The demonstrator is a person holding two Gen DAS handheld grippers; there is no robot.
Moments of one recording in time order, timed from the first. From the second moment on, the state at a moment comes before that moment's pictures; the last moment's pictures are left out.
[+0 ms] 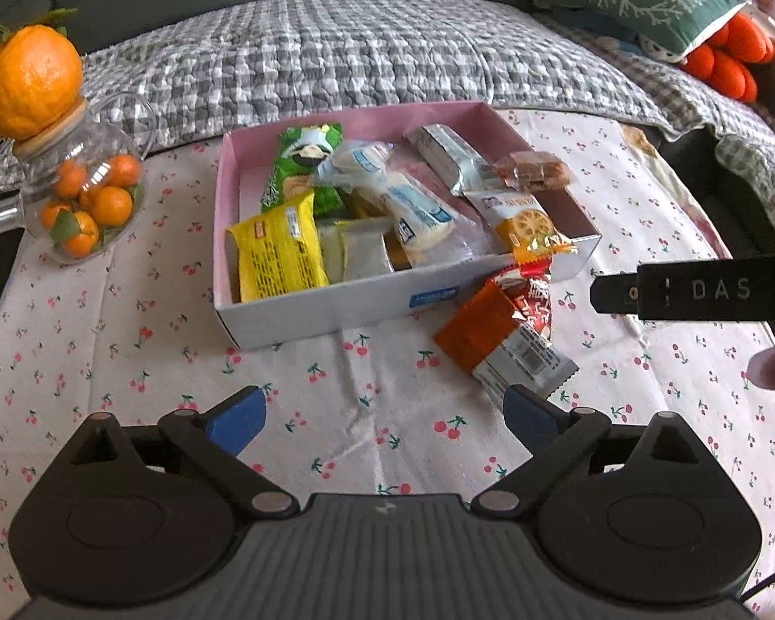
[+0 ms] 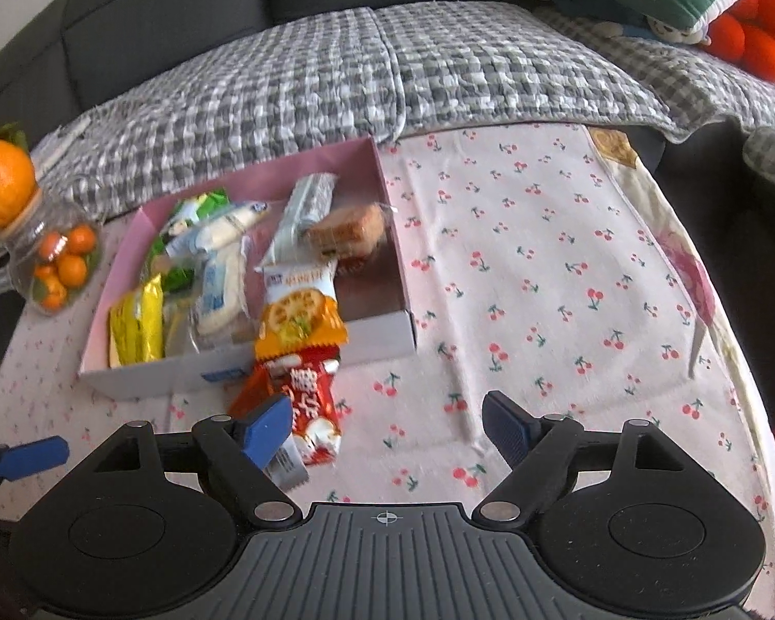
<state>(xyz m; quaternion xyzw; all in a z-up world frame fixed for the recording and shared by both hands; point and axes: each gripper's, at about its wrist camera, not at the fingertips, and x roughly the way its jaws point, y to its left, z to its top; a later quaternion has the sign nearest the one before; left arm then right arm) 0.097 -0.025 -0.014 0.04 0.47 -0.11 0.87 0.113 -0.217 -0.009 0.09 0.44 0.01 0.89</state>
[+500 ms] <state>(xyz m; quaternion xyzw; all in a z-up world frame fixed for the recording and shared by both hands) 0.116 -0.046 -0.032 0.00 0.50 -0.11 0.86 0.112 -0.241 -0.025 0.09 0.46 -0.02 0.88</state>
